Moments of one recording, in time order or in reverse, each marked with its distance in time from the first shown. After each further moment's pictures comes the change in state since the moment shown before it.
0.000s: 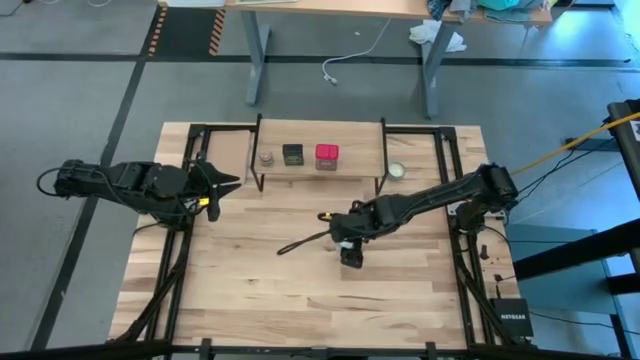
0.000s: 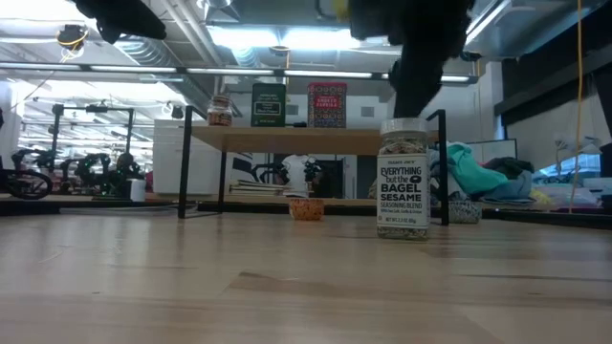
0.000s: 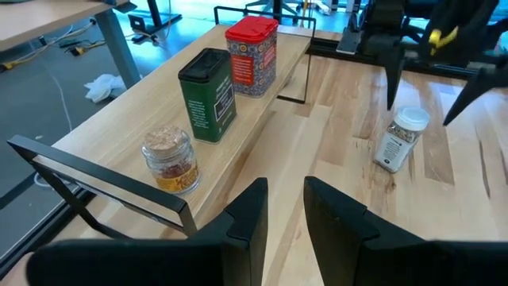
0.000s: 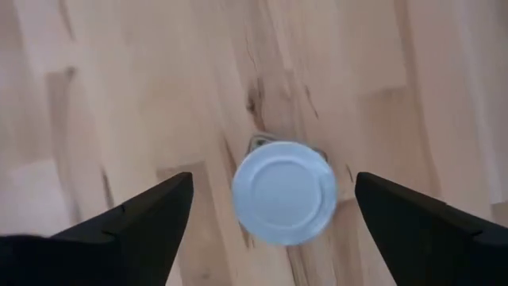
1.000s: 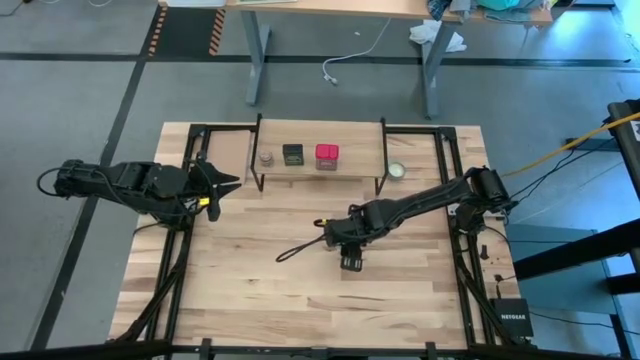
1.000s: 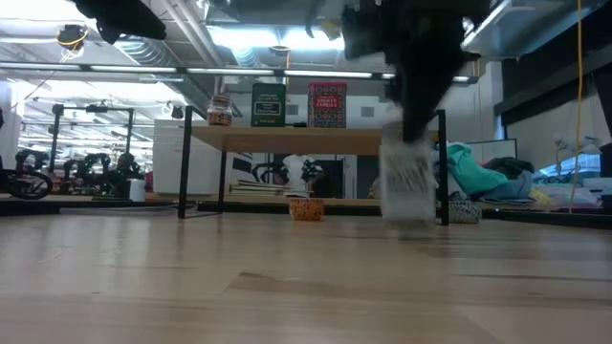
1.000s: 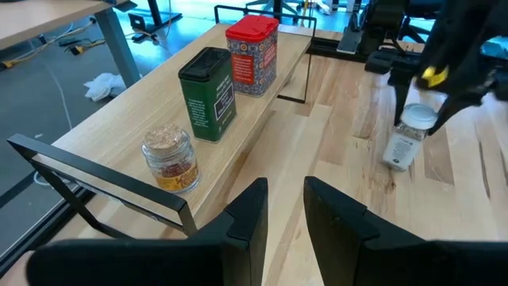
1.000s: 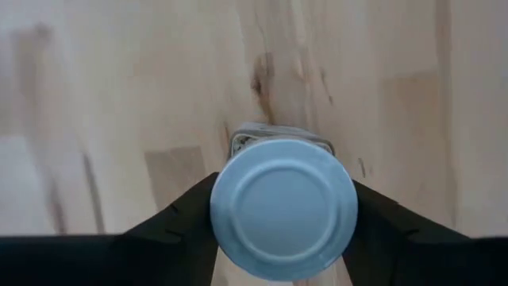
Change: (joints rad) left arm 0.000 0.000 0.000 -0.001 0.000 -0.004; right arm 0.000 0.081 0.023 -0.034 -0.031 -0.043
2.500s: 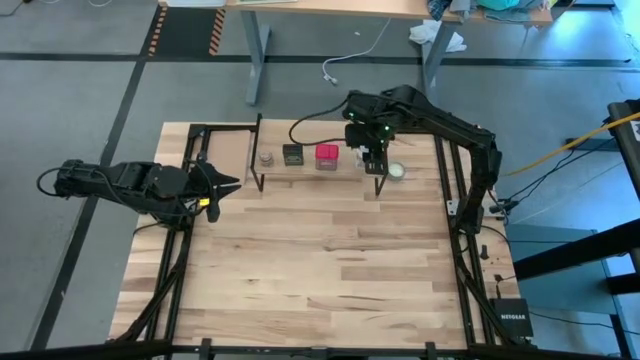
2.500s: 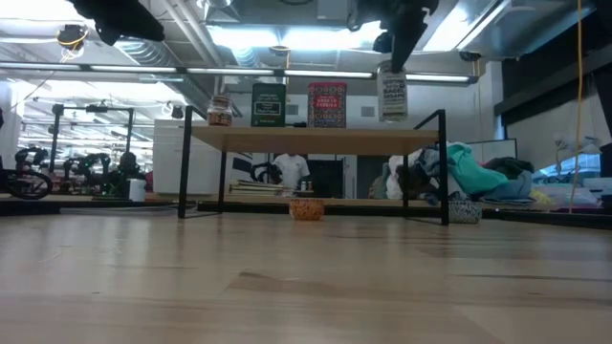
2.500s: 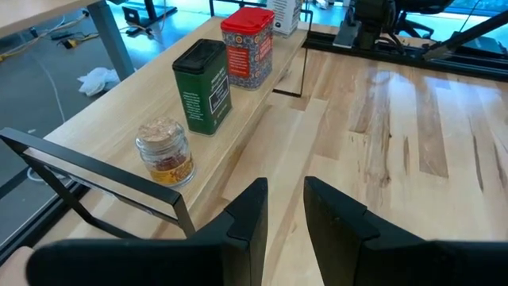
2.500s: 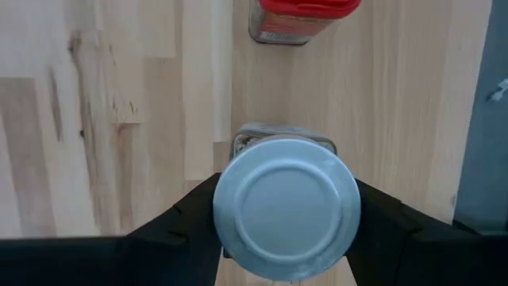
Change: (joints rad) left arm 0.000 0.000 0.000 -0.014 0.019 -0.011; right arm -0.609 -0.005 0.644 -0.667 -0.047 -0.804
